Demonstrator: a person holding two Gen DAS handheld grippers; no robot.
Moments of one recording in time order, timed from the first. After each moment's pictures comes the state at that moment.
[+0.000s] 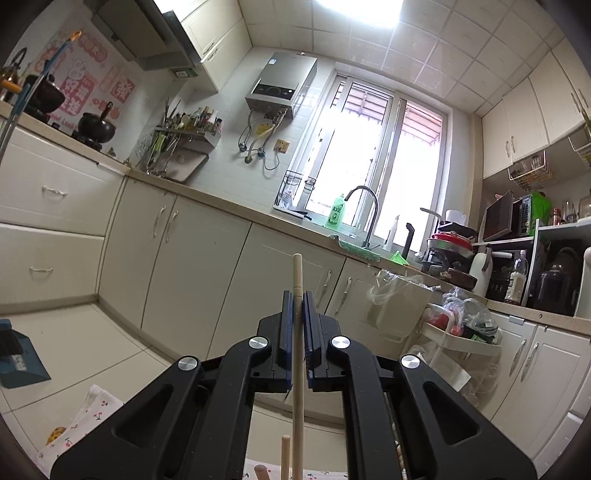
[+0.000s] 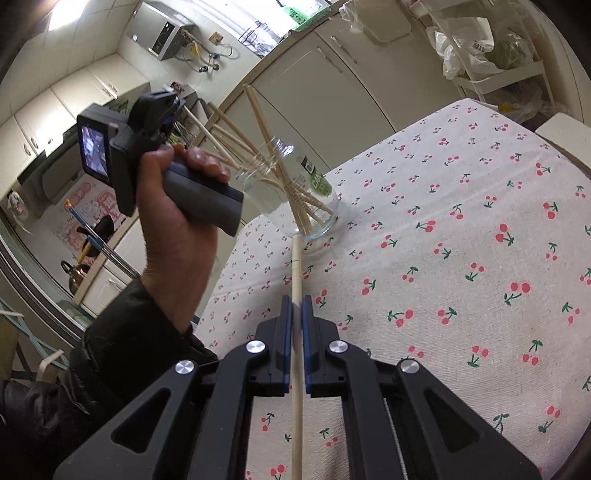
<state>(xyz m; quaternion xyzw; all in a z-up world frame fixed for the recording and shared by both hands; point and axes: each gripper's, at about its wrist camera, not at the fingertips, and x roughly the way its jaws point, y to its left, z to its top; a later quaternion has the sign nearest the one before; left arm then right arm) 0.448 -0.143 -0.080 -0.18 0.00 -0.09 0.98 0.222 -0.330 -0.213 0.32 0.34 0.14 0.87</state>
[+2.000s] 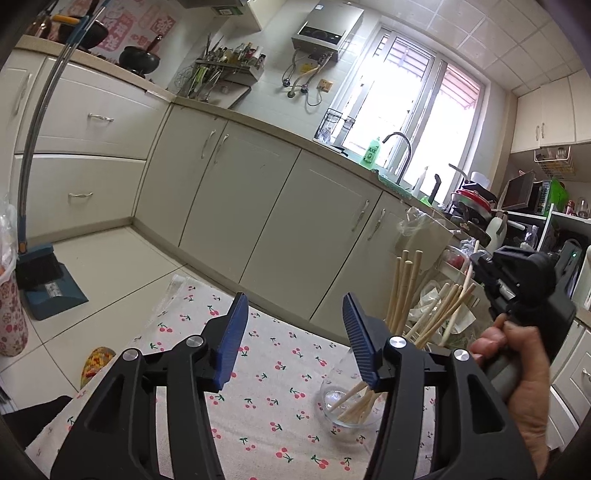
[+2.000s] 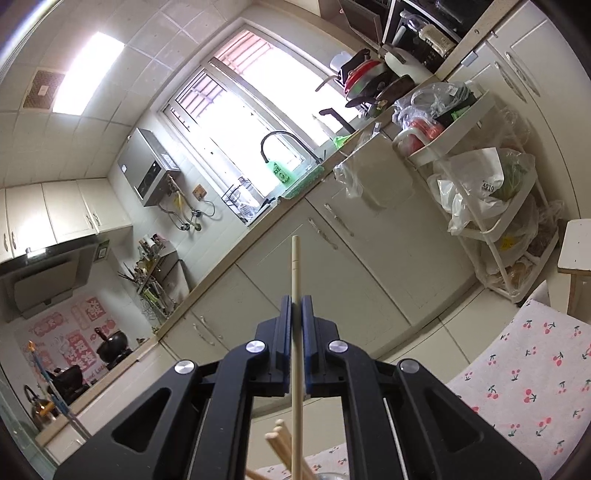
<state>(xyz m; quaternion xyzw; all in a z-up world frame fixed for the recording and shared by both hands) 0.362 -0.038 -0.177 -0.22 0.14 -0.07 0.96 0.399 -0.347 -0.112 0.35 0.04 -0.03 0.94</state>
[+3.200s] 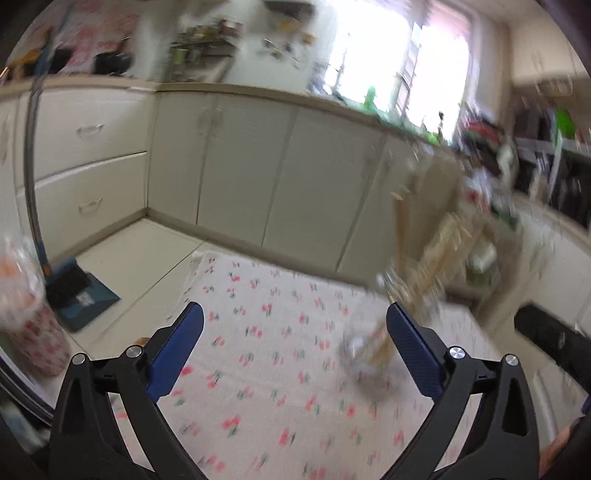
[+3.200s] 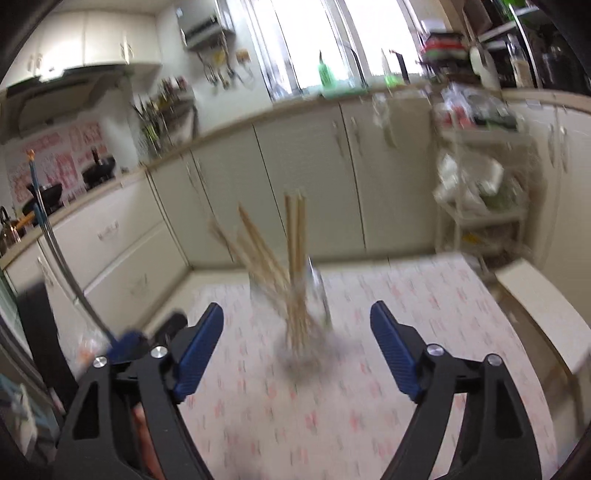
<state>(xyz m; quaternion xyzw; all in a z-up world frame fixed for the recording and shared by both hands) 0.344 -0.060 -0.158 -0.09 0.26 -0.07 0.96 0.261 -0.273 -0.115 0.12 0.29 0.01 0.95</state>
